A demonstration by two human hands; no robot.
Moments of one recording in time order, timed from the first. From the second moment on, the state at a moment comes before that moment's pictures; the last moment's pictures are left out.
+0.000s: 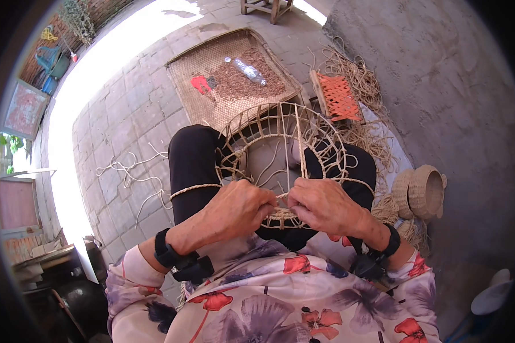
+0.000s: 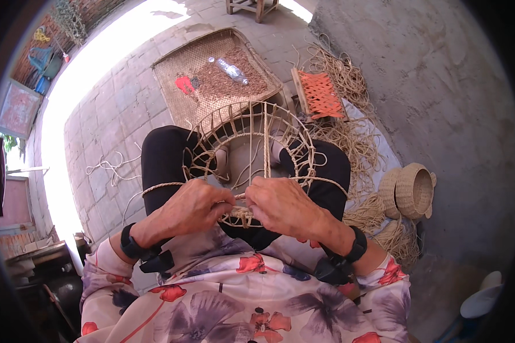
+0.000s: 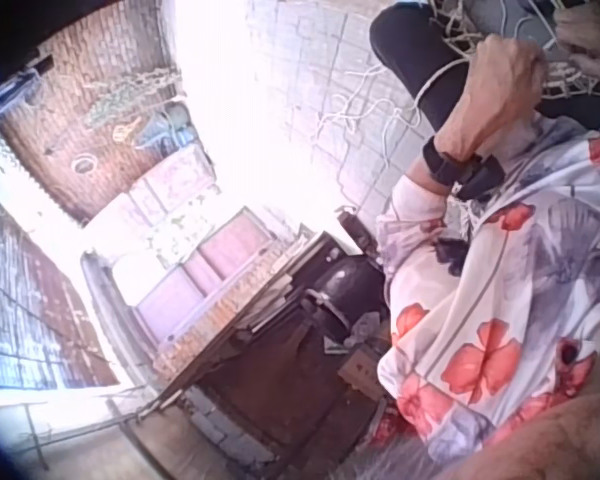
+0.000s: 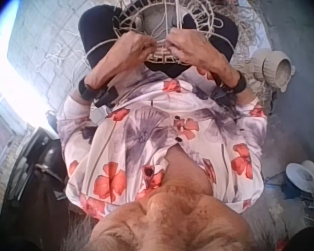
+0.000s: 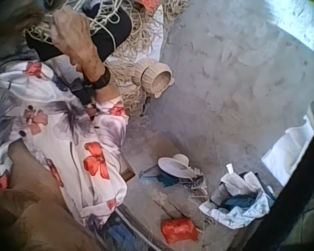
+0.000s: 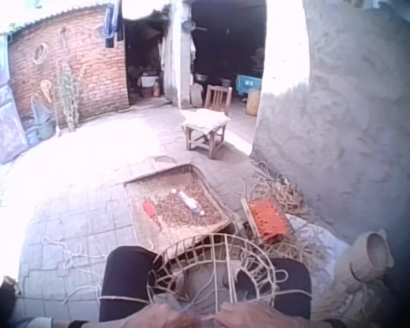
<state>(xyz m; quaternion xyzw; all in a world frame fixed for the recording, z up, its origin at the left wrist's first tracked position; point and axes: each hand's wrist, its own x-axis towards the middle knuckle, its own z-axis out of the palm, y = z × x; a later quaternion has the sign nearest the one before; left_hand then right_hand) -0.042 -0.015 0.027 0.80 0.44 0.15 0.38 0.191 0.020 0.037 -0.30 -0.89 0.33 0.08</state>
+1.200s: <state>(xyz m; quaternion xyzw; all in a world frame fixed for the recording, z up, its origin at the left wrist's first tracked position) -0.045 -0.021 0.018 0.81 0.45 0.17 0.35 0.185 0.018 0.042 -0.28 -0.89 0.35 0.05</state>
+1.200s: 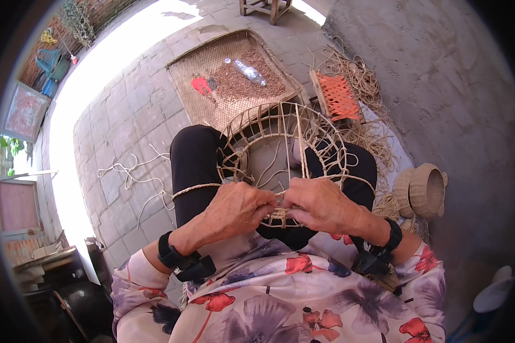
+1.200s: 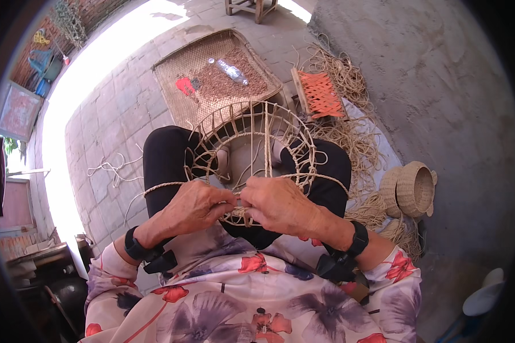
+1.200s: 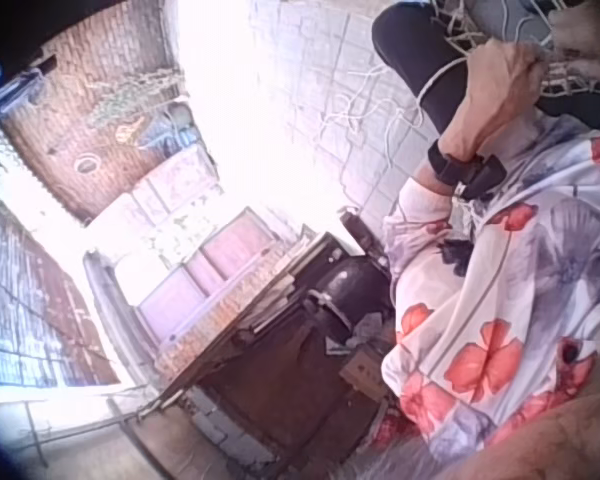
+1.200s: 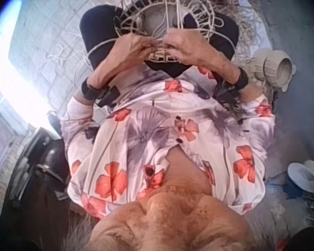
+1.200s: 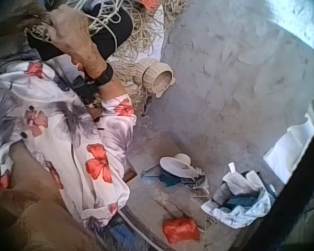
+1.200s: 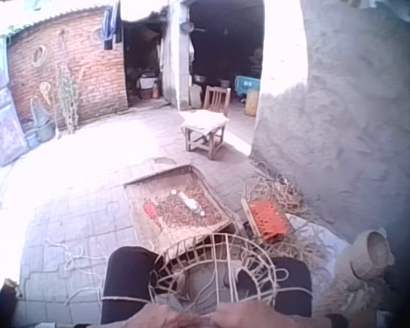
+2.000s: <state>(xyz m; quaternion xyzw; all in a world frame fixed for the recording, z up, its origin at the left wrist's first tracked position) -0.046 -0.017 0.016 0.81 0.45 0.13 0.35 0.167 0.014 0.043 -0.23 -0.95 0.19 0.02</state>
